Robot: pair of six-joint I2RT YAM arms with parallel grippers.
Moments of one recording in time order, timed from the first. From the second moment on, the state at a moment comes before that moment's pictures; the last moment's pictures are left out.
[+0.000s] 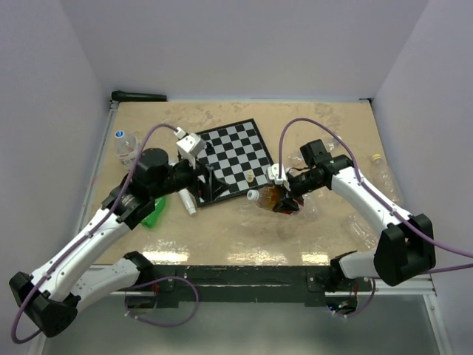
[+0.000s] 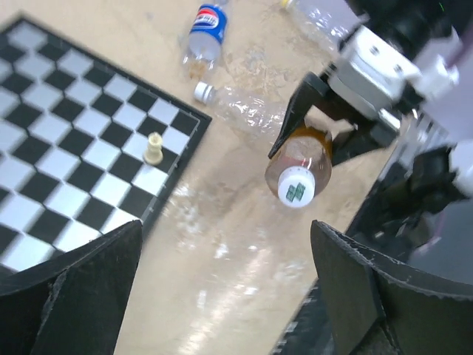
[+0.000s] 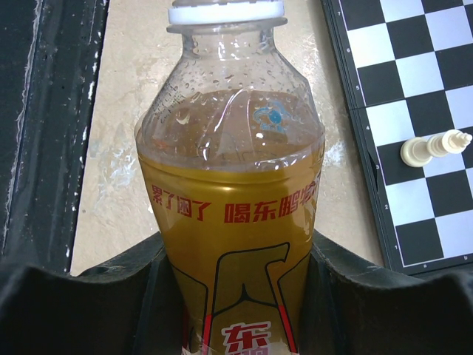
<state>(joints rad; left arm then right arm) -0.62 0.95 0.96 -0.33 0.31 -0.31 0.37 1.35 1.01 -0.89 -0.88 -1.13</state>
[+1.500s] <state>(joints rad) -0.75 1.19 0.79 0.11 0.75 0.47 0.37 1.35 1.01 -0.90 -0.88 -1.15</state>
